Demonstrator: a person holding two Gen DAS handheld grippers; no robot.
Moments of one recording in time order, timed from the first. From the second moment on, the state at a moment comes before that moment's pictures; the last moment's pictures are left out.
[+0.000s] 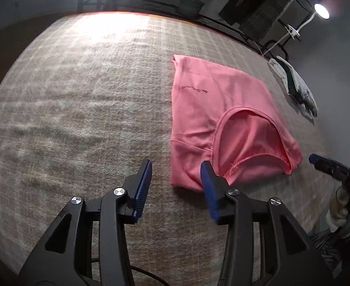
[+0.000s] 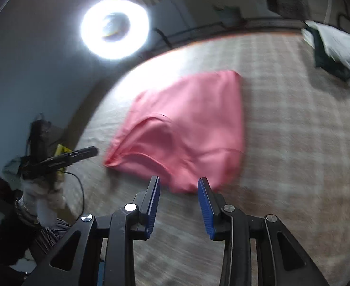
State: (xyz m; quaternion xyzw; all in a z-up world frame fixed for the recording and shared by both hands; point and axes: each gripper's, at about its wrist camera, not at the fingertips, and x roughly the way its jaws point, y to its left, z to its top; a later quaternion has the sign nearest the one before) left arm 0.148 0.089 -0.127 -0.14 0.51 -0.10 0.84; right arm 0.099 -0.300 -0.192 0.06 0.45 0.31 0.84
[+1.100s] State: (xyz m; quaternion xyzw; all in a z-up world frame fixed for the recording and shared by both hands) left arm 0.139 0.100 -0.166 -0.37 0.55 -0.13 0.74; right arm 0.189 -0.355 -0.219 0.18 0.48 0.27 0.82
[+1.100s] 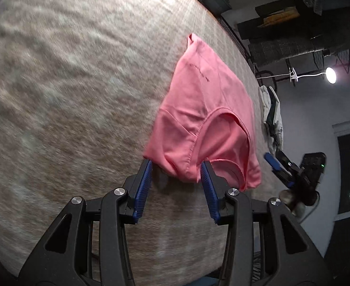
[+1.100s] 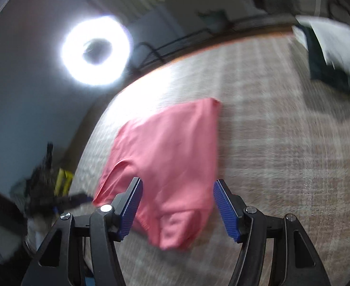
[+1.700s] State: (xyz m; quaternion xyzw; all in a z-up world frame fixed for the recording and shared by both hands) left arm 0.168 0.086 -0.176 -0.40 0.53 -0.11 0.74; right arm 0.259 -0.340 -0.267 0.31 0.49 0.28 0.77
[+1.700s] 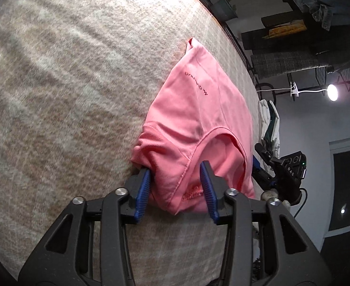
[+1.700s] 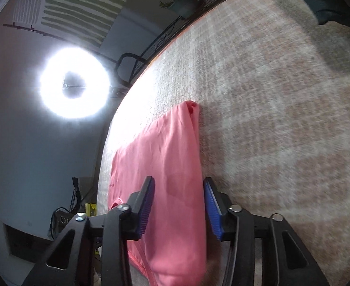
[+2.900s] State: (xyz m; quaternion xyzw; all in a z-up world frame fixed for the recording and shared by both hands) left arm 0.227 -0.065 -0.062 -0.24 0.43 -0.24 0.84; right arm 0.276 -0.365 -0.120 0.15 0.42 0.26 0.86
